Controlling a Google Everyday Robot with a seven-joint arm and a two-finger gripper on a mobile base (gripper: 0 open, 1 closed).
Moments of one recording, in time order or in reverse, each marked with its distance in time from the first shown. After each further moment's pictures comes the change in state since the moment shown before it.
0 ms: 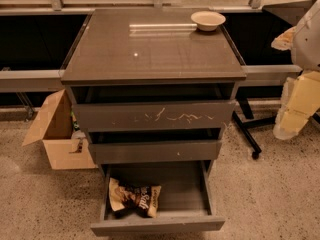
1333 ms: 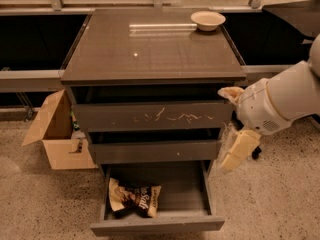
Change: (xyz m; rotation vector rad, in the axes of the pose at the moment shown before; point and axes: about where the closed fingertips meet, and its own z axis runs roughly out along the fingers) arm -0.046 0.040 0.132 -0.099 -0.387 -0.041
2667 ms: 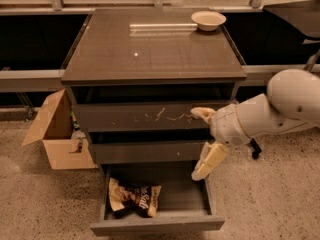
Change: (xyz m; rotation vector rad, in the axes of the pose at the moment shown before) arm 0.007 -0.002 0.098 -0.121 -0.219 -0.011
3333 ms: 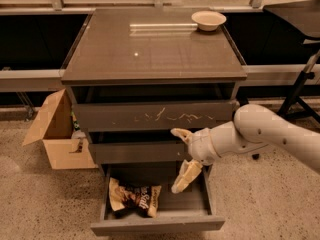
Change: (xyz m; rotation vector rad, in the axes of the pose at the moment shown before) arm 0.037 0.005 0.110 -0.099 -0.145 0.012
